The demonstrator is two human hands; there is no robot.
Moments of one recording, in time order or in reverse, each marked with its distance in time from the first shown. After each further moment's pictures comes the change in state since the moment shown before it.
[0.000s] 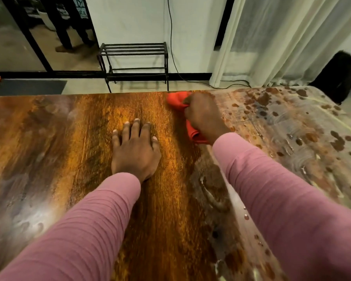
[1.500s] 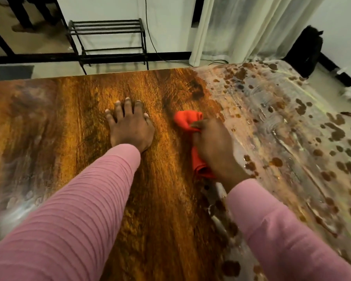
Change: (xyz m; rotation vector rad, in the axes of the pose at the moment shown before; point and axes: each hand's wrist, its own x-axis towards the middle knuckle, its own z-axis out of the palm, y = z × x) left_hand 0.001 0.003 0.000 0.009 -0.026 0.014; right_hand -0.160 0.011 -0.021 -0.054 0.050 0.204
